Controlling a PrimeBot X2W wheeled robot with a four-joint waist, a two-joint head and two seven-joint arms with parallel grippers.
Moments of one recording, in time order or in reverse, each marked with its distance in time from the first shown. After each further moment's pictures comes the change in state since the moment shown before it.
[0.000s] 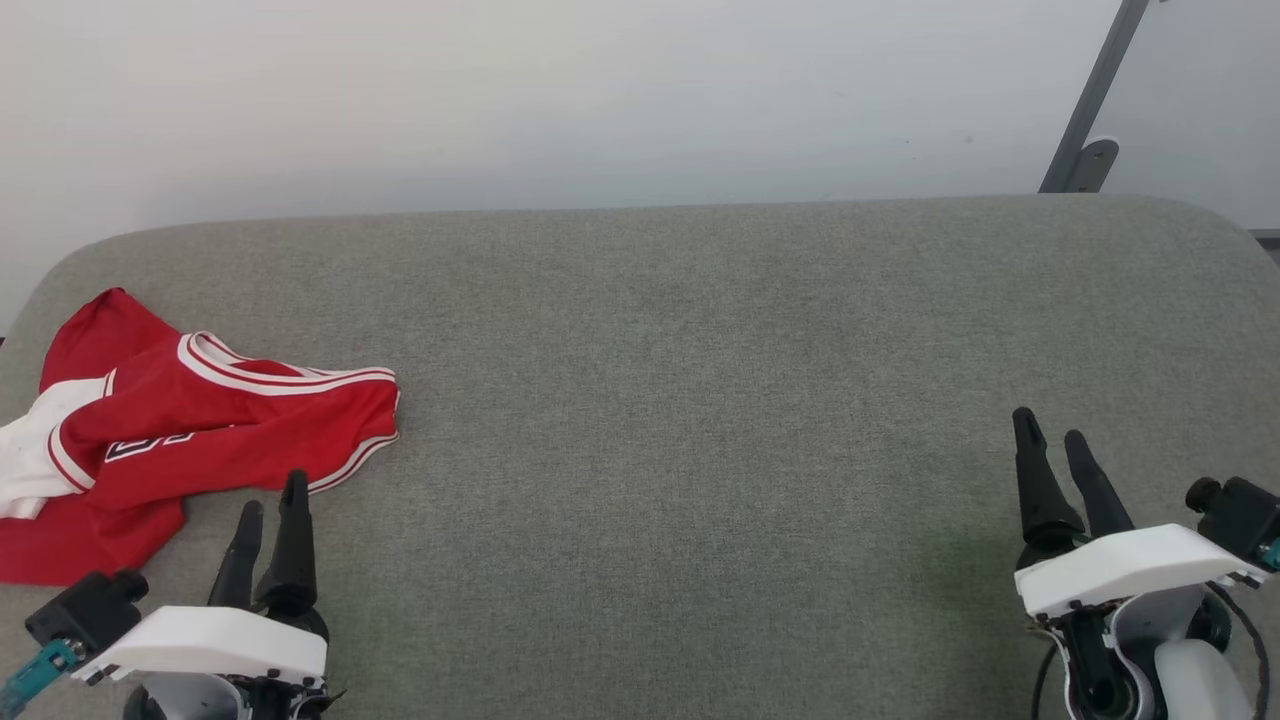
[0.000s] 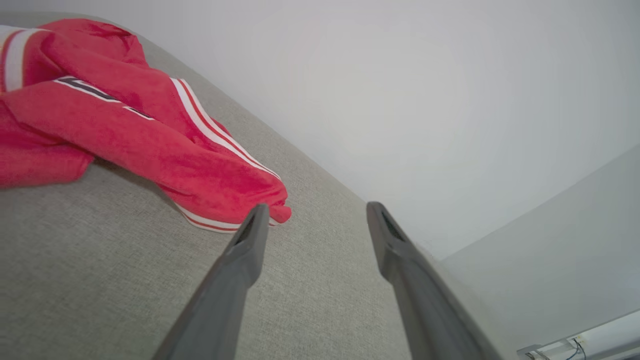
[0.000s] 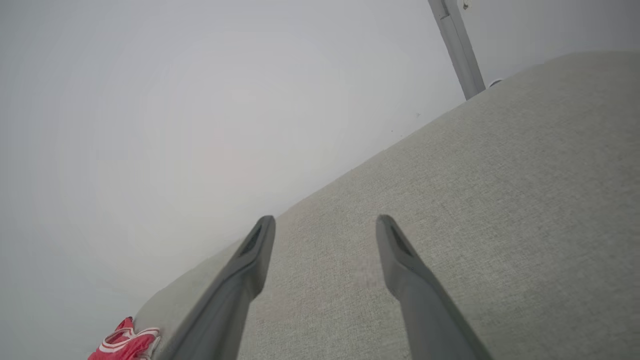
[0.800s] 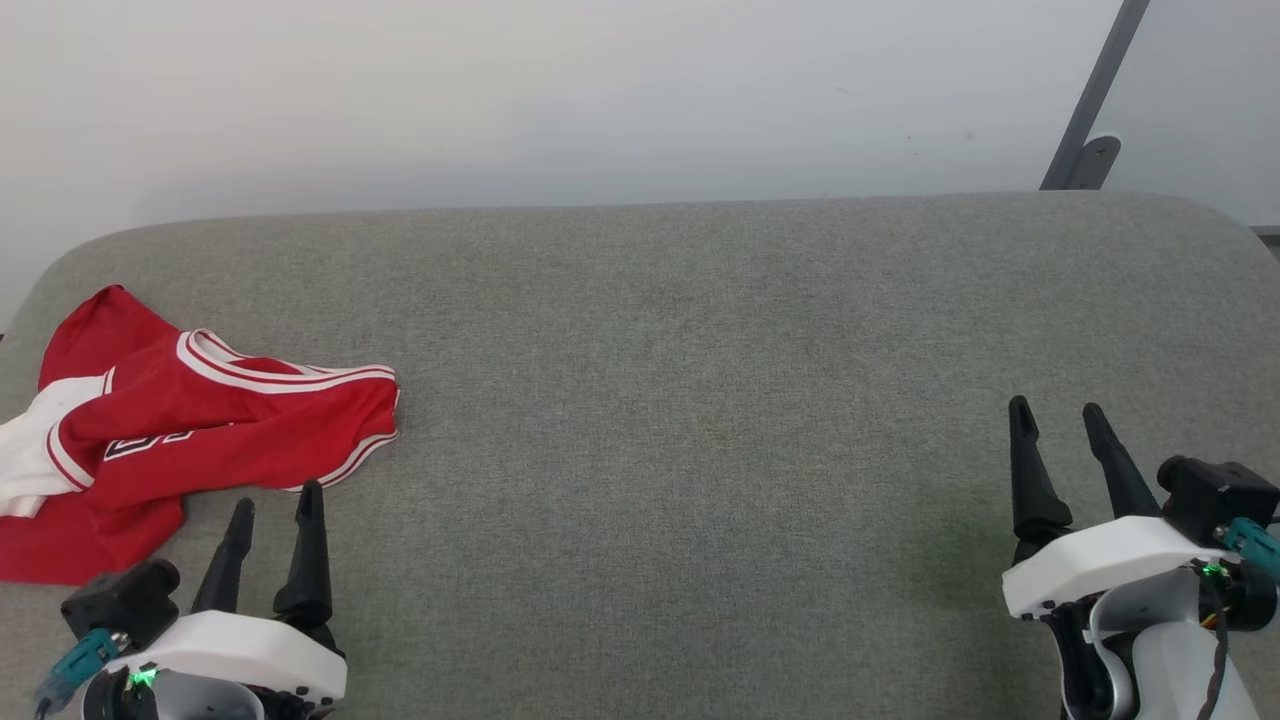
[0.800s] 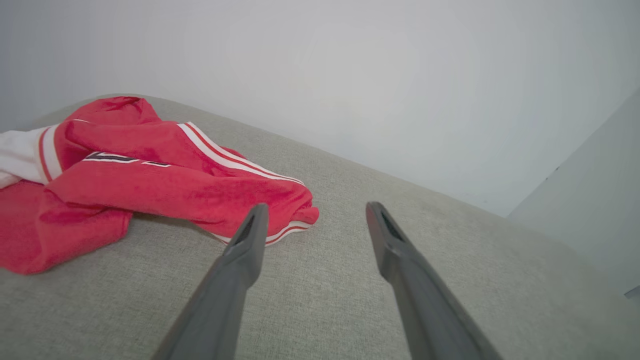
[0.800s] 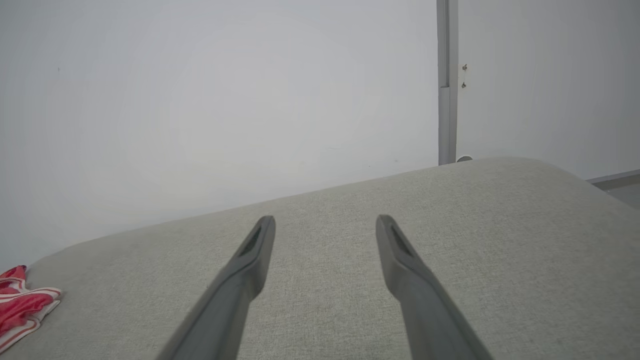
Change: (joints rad) left arm 0.012 0.030 -0.034 0.003 0.300 0.016 -0.067; right arm -0.022 0.013 -0.028 0.002 -0.392 0.000 -0.067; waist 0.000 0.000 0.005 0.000
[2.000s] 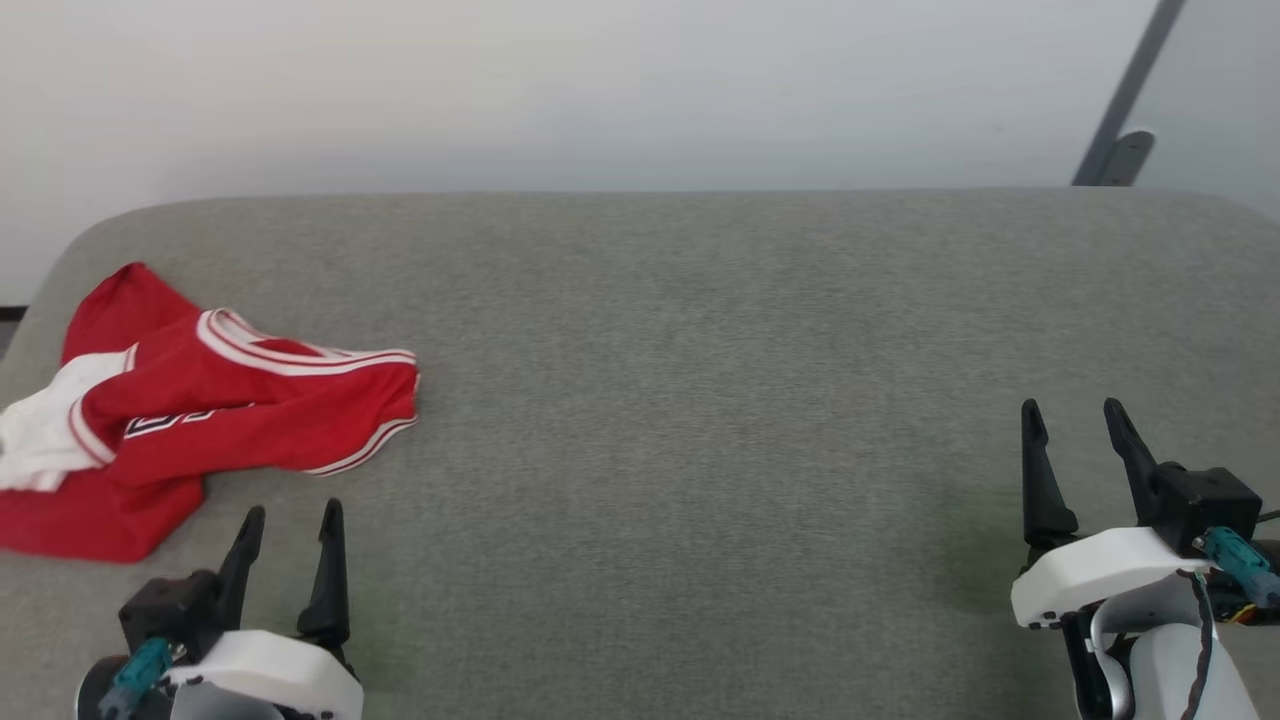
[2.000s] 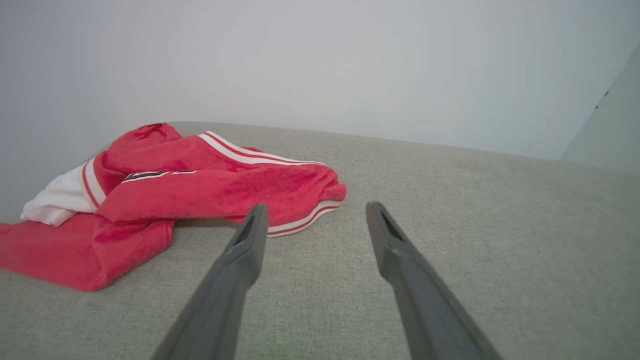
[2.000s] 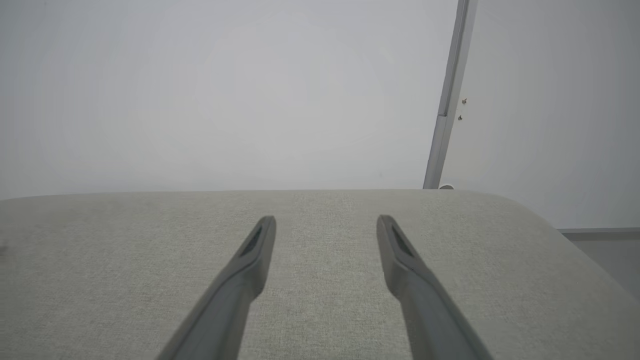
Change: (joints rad) left arm 0.009 -0.002 -0.004 0.050 0.273 -0.013 -0.086; right arm -0.004 0.000 -0.036 0.027 -0.238 0.000 -0.087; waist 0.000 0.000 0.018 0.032
